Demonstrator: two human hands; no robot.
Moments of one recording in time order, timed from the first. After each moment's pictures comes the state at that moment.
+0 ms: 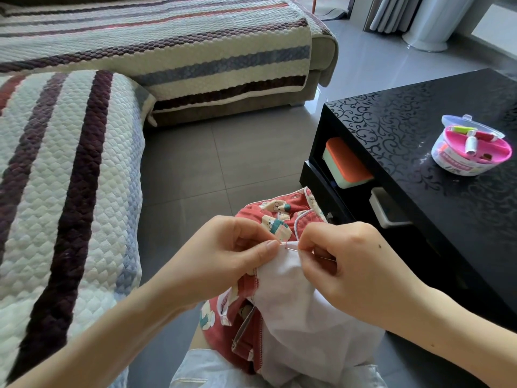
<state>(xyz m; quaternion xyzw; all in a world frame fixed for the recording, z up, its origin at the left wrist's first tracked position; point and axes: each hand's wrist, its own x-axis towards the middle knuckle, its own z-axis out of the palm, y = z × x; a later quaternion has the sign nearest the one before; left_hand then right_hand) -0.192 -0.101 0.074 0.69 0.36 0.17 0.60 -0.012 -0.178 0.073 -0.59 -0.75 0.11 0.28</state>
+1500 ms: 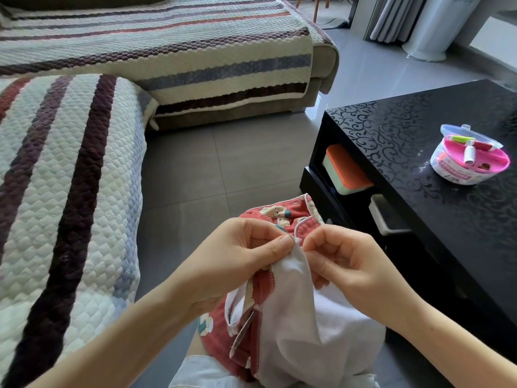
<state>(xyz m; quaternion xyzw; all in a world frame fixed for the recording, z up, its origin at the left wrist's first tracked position) -0.174 -0.104 0.076 0.58 0.36 0.20 0.70 -0.002 -0.176 0.047 -0.50 -0.54 0.47 0.49</state>
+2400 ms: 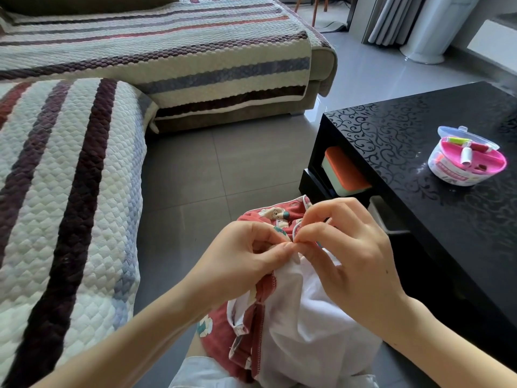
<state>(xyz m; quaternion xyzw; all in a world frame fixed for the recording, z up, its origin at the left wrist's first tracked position) -0.168 -0.104 0.067 0.69 0.38 0.20 0.58 -0.008 -0.166 0.051 -0.54 -0.72 -0.07 0.43</state>
